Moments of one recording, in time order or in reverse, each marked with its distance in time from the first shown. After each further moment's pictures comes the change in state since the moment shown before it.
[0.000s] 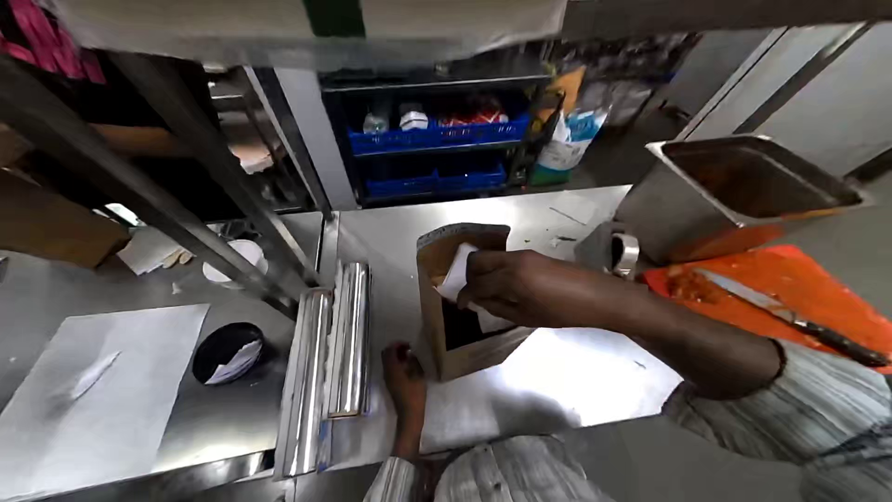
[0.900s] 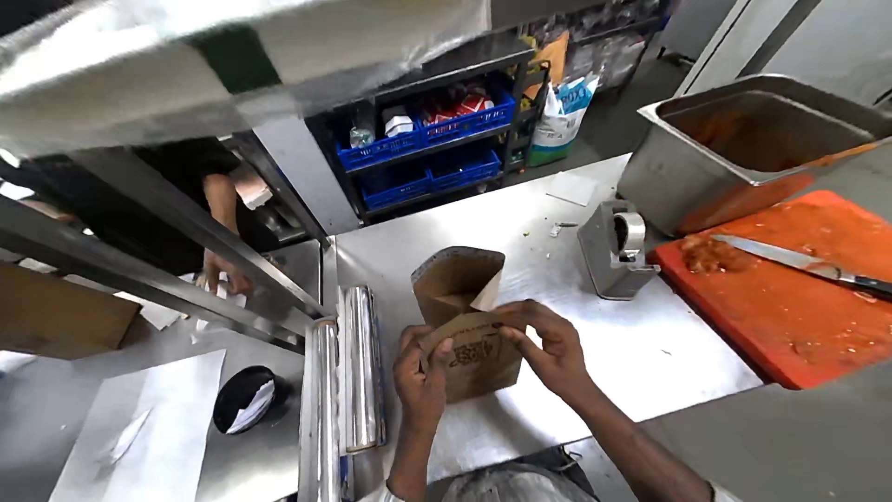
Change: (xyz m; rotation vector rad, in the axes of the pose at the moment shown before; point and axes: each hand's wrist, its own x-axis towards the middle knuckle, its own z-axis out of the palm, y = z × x) left_hand 0.033 0.122 -0.027 -0.451 -0.099 0.380; right_hand -0.072 0.010 0.134 0.490 0.956 0.373
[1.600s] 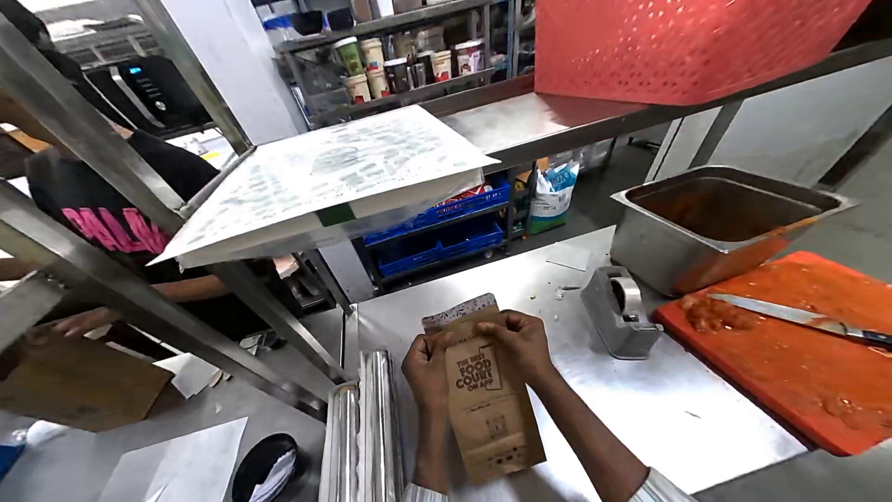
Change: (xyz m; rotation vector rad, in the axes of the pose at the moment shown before) left_hand 0.091 -0.007 0.026 0.107 0.114 -0.188; right_hand 0.086 0.029 0.029 0.185 0.229 0.410
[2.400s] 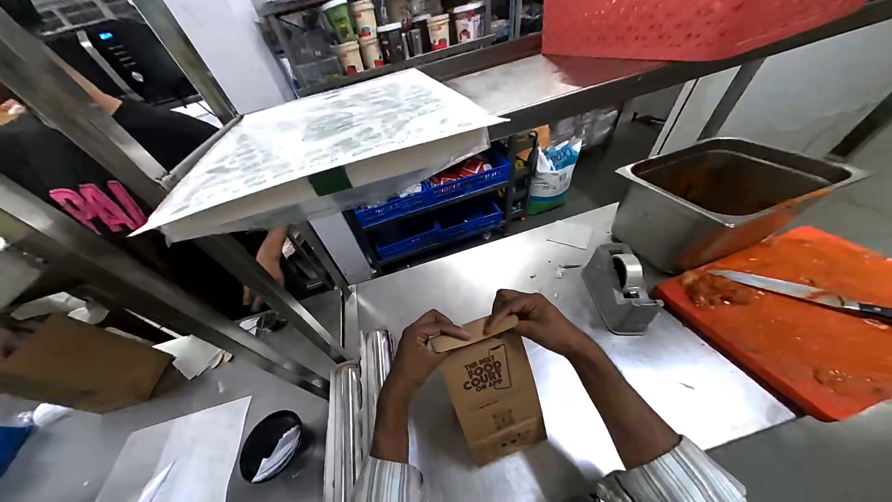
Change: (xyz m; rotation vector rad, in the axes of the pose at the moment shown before) left_hand 0.024 0.009 -0.052 -0.066 -0.741 0.225; right_hand 0.007 -0.018 -0.040 -0.040 -0.644 -0.290
